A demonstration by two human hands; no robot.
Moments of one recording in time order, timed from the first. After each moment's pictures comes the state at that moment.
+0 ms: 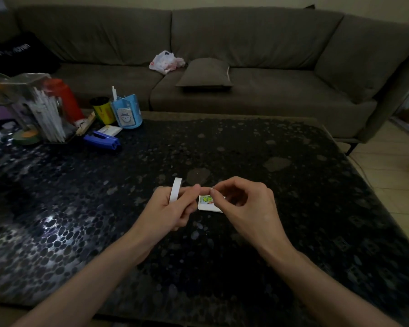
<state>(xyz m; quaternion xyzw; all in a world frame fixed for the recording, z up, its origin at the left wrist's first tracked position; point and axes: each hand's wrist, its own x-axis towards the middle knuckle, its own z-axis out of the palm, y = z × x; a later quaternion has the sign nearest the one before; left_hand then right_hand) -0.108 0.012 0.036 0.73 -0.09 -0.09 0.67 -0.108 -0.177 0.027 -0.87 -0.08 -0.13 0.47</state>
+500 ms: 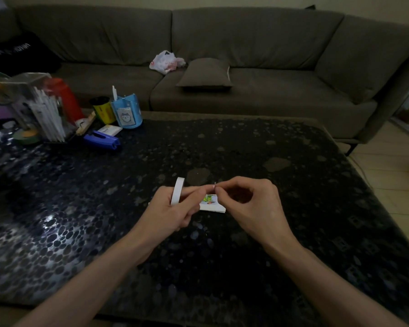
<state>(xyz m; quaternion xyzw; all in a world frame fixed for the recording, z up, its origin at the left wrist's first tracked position) -0.103 0.014 0.025 0.73 -0.13 -0.08 0.66 -0.104 -0.186 0.031 -0.87 -0.10 -0.12 0.46</state>
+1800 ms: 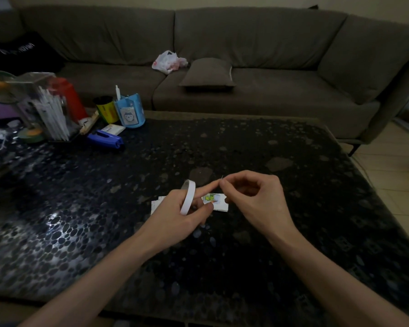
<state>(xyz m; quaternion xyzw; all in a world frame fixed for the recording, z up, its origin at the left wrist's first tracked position) -0.108 0.011 0.027 0.83 -0.18 -0.05 0.52 -0.098 -0.187 0.032 -0.84 -0.07 -0.11 0.53</state>
